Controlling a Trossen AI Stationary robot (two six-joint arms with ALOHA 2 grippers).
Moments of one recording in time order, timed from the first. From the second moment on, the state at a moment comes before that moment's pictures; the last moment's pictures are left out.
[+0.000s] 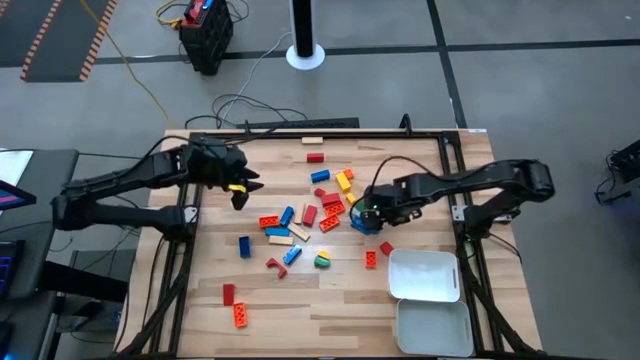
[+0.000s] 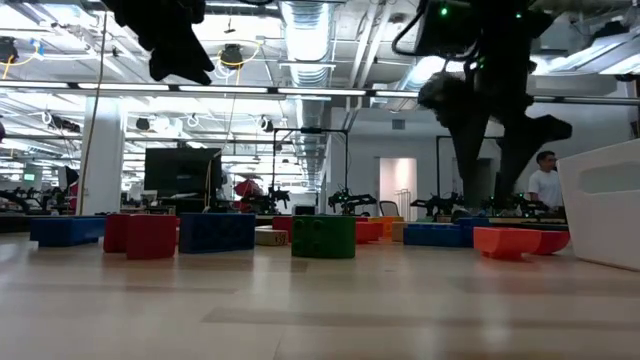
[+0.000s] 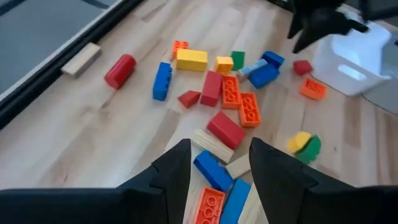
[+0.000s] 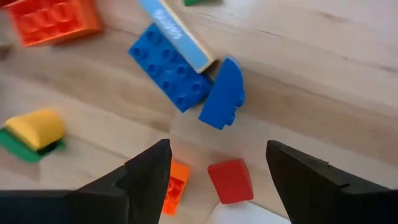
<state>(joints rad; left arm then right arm) 0.34 0.89 0.94 -0.66 0.05 -0.17 -0.03 1.48 0.97 -0.83 -0.06 1.26</state>
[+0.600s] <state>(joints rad) 0.41 0.95 0.93 -0.62 0.13 -0.04 -0.02 1.67 0.97 -0.73 0.04 1.34</state>
